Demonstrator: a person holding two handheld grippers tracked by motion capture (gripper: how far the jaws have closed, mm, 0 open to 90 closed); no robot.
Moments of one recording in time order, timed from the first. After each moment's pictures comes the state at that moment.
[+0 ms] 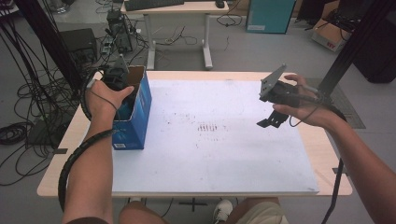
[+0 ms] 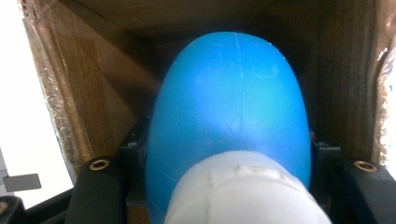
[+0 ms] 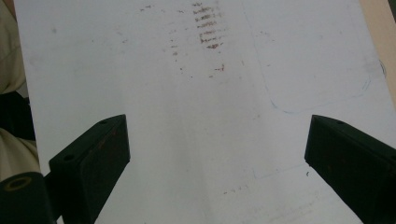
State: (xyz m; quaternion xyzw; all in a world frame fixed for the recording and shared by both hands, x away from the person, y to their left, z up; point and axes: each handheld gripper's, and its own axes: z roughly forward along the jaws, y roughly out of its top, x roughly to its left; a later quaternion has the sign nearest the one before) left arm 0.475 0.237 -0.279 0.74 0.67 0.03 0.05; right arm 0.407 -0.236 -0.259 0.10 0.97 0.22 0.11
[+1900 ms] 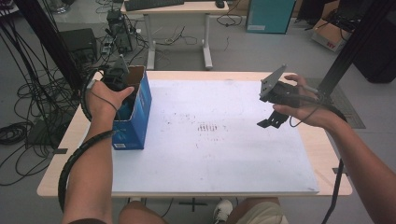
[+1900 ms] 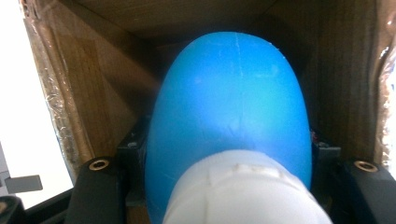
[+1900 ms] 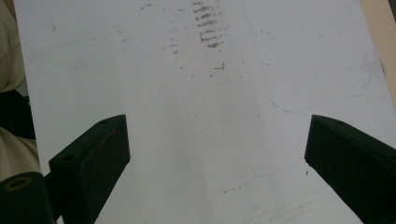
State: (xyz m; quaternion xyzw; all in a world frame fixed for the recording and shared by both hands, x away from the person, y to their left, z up) left arm 0.473 0.237 -0.280 0.74 0.67 0.04 0.05; right arm 0.406 -0.235 -0.259 0.10 0.97 0.21 0.11
